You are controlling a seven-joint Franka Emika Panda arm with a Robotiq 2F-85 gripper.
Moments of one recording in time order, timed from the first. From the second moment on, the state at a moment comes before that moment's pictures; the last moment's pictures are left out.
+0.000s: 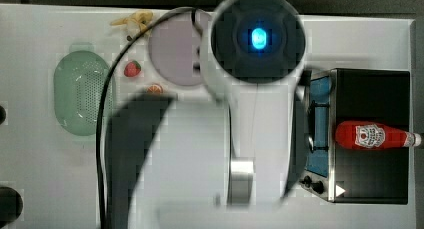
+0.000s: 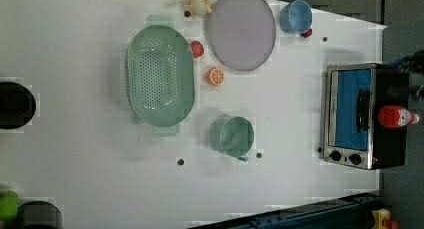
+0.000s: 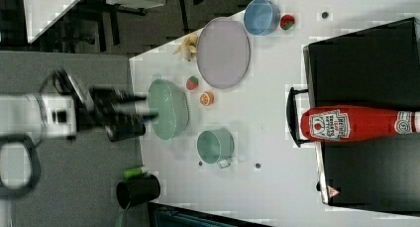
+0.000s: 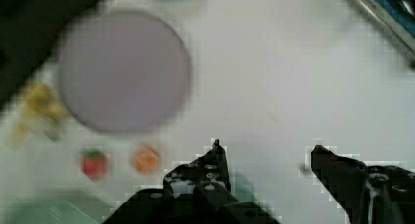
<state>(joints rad) -0.01 -0.04 -0.01 -1.79 0.01 0.20 0.06</state>
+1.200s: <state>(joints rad) -0.08 -0.29 -0.33 -2.08 -0.07 0.30 0.02</state>
